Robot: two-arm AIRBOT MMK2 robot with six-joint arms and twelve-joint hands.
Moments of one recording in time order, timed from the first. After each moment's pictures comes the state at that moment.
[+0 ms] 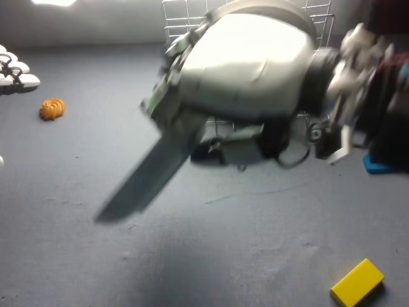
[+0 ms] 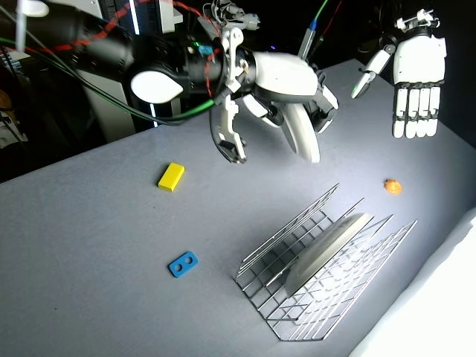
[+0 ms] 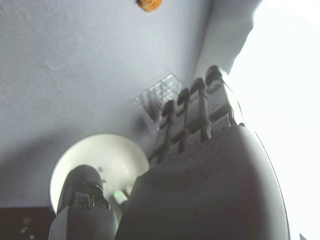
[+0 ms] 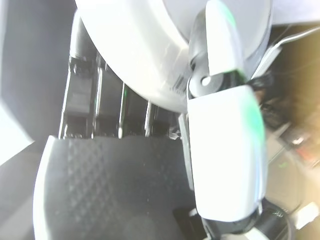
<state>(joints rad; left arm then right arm) 0.80 -0.65 1.31 1.01 -0.62 0.08 -0.22 -1.15 0.87 0.00 0.39 -1.12</state>
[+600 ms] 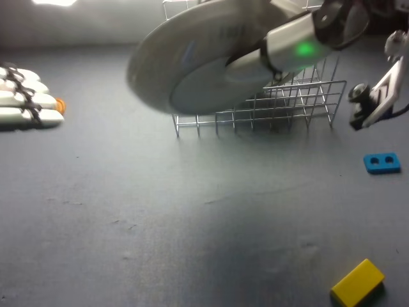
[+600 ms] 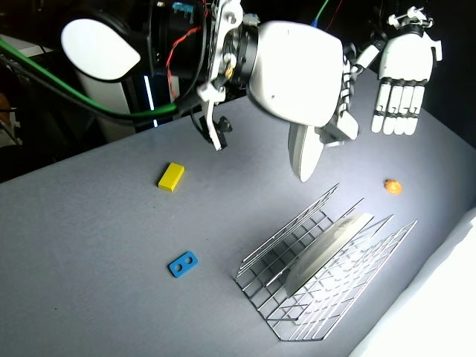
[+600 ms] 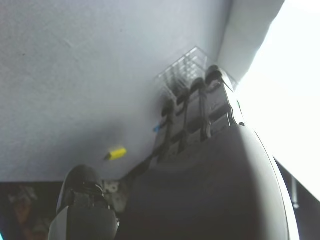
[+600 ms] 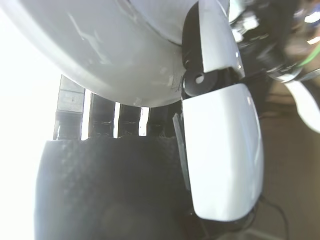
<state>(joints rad) 0.83 -0.64 1.31 1.12 -0.89 0.09 -0.06 -1.02 0.94 -0.01 0.22 -0.58</state>
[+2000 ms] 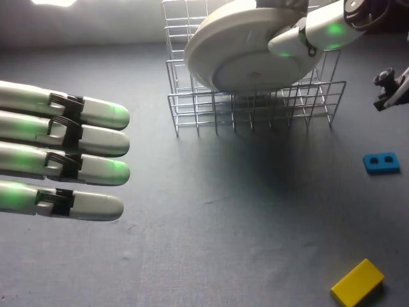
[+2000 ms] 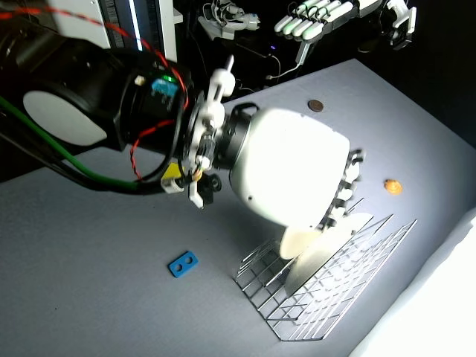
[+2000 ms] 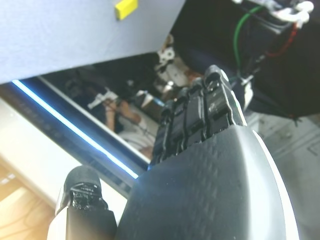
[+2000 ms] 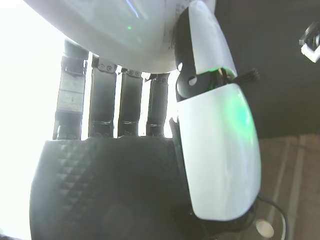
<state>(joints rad) 0.46 -0.55 1.13 1.47 -1.41 0.10 -0.13 -1.05 1.14 0.05 0.22 -0.53</state>
